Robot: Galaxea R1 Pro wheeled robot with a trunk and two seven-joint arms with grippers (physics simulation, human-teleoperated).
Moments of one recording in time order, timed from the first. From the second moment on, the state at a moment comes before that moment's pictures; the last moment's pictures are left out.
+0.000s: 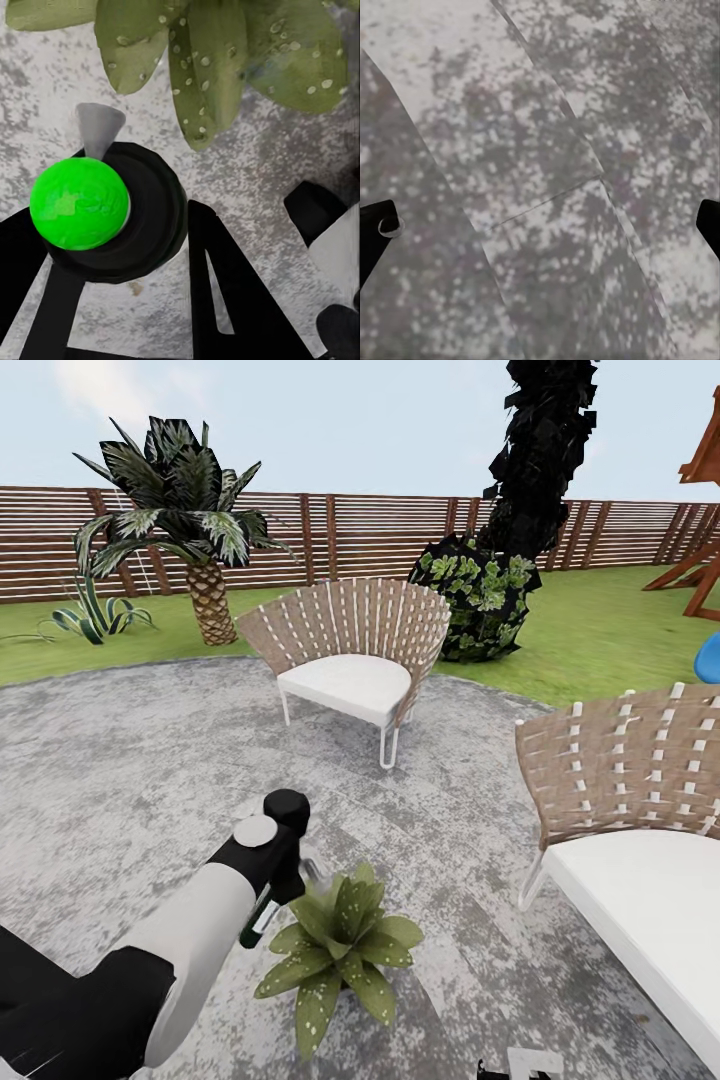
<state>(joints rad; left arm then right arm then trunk) -0.99 -0.17 -0.23 -0.64 -1.61 0.86 -1.56 -0.42 0.02 0.05 -0.03 -0.05 -0.39 -0.24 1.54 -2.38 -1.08</state>
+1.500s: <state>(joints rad) -0.86 -0.10 -0.22 -0.63 -1.53 0.86 -1.56 -0.42 0.02 0.05 -0.03 -0.05 -0.39 -0.24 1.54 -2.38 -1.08</state>
